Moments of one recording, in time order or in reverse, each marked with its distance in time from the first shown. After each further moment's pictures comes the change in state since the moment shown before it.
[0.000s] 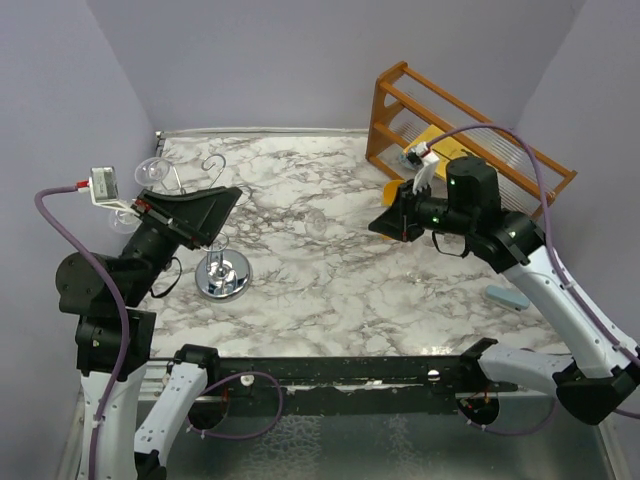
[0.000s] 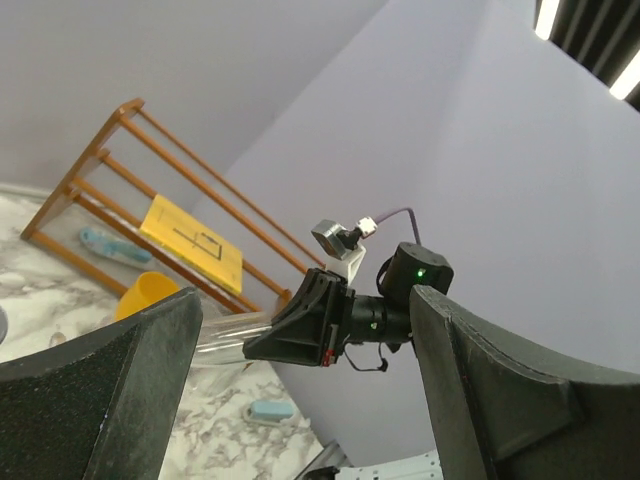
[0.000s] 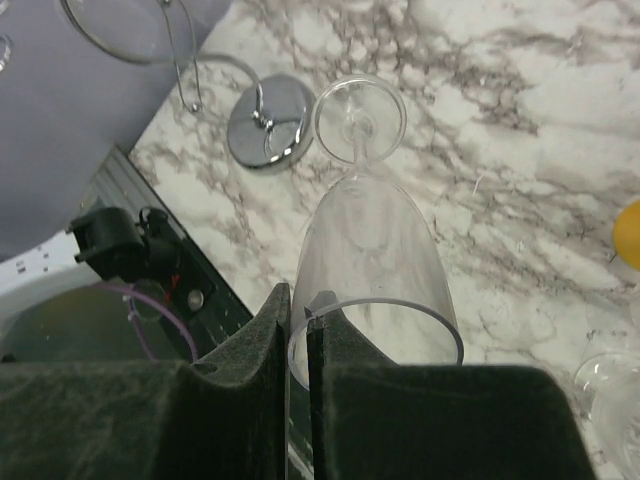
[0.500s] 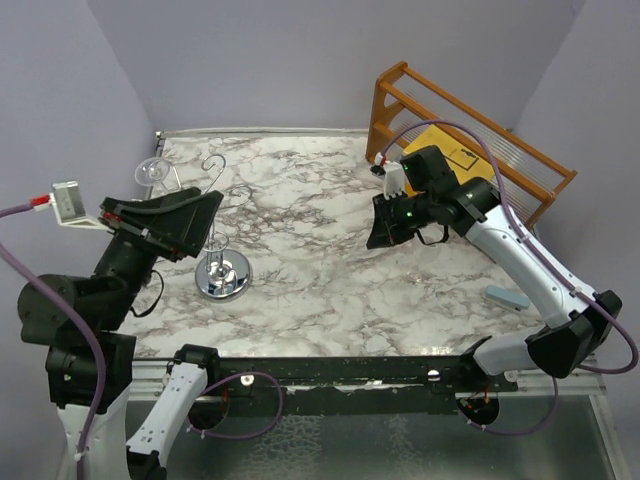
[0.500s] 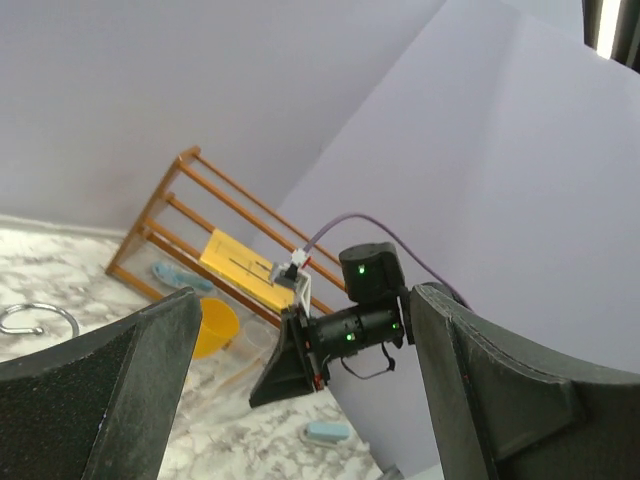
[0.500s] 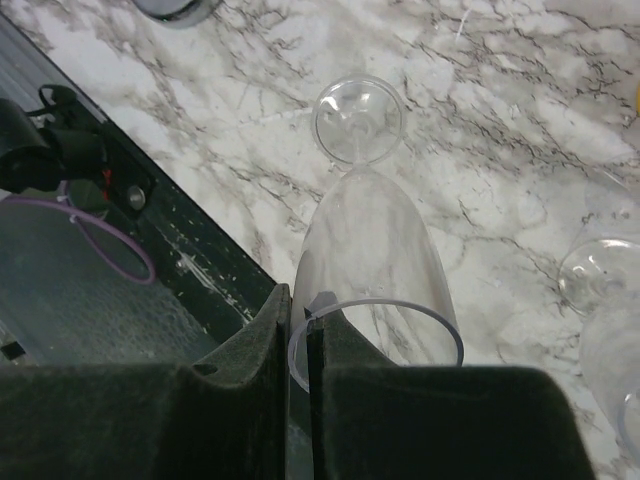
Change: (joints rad) left arm 0.000 -0.006 0.146 -0.204 -0.085 0.157; right arm 0.012 0.293 0.188 -0.384 -0.029 -0.134
